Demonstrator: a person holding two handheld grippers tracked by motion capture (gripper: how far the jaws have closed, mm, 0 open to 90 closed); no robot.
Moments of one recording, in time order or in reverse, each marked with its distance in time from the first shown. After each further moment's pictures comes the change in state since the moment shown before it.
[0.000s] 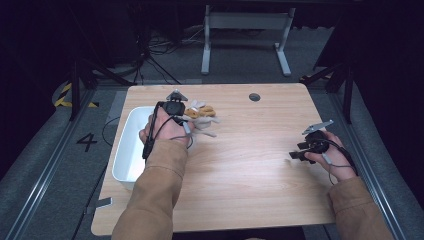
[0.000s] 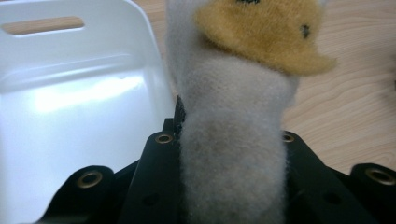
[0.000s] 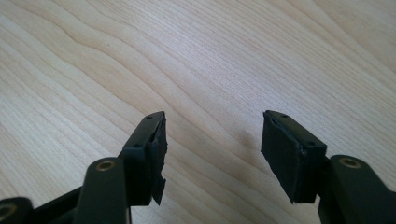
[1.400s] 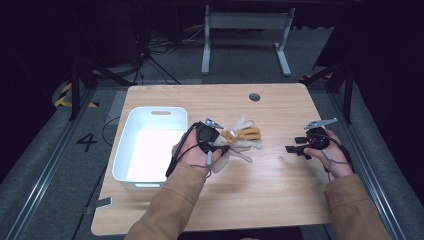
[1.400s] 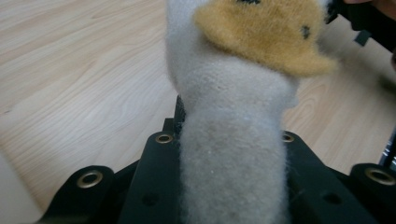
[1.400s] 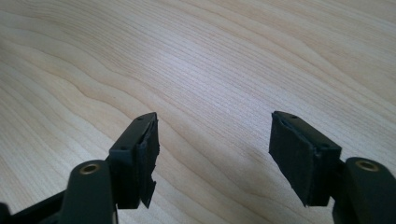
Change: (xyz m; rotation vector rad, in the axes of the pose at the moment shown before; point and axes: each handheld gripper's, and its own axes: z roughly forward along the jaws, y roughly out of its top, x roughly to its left) left arm -0.059 -0.046 0.043 -0.107 -0.315 0.378; right arm -0.010 0.004 0.007 -0.151 0.056 0.076
